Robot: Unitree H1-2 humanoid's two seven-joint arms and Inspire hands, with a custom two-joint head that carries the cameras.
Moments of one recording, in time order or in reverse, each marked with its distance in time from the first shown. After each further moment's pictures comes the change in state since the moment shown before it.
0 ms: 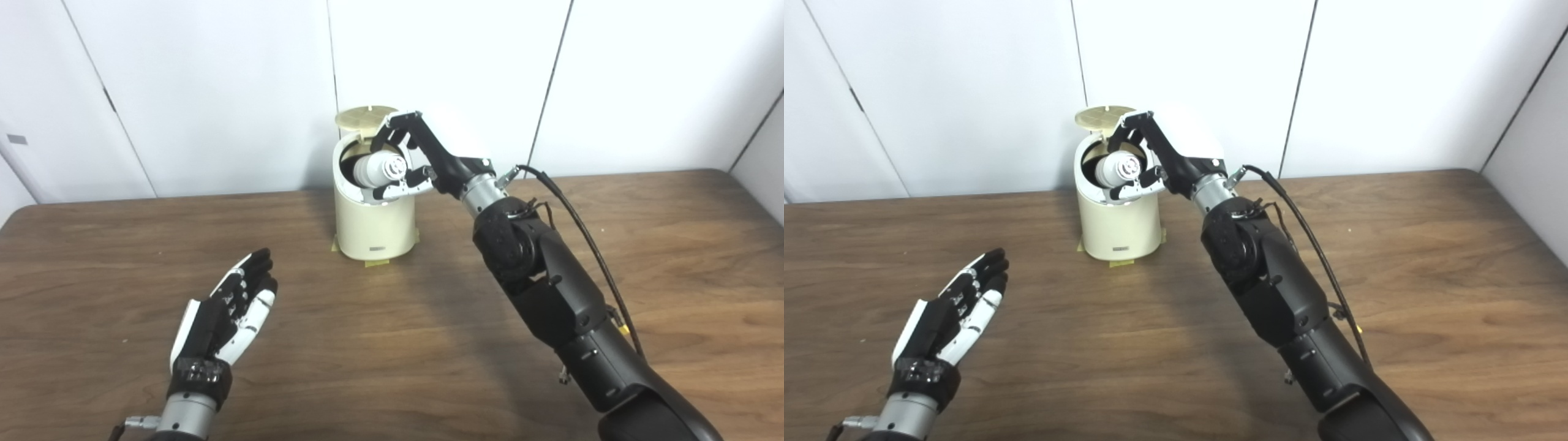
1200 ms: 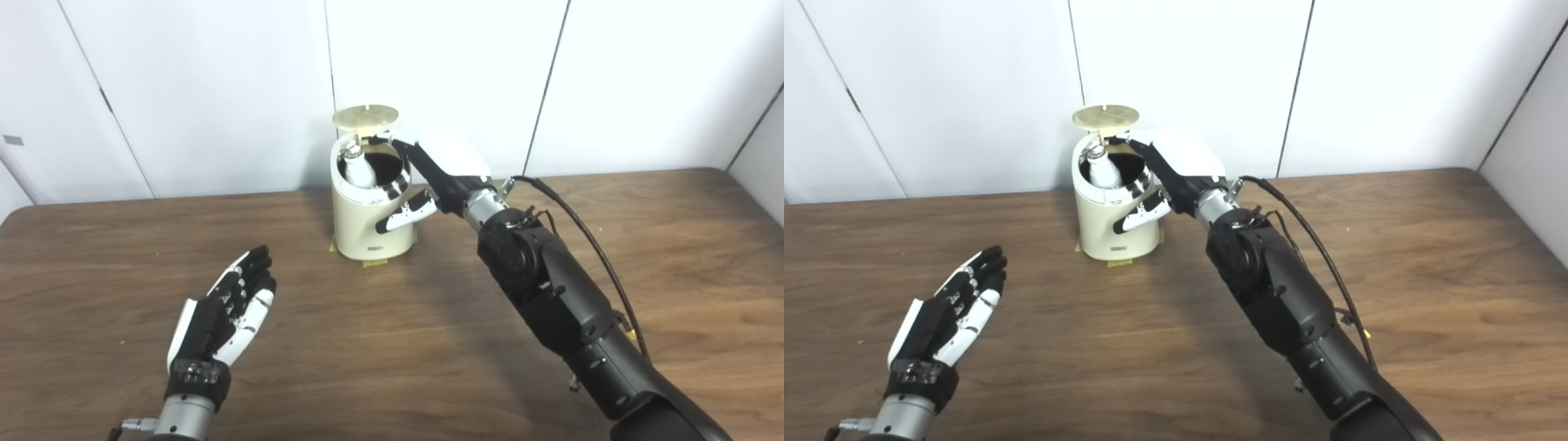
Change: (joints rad) left arm 0.009 -0.006 -0.001 -0.024 -0.009 -0.001 0.022; right arm 0.025 -0.031 0.031 -0.029 -0.030 0.060 0.108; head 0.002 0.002
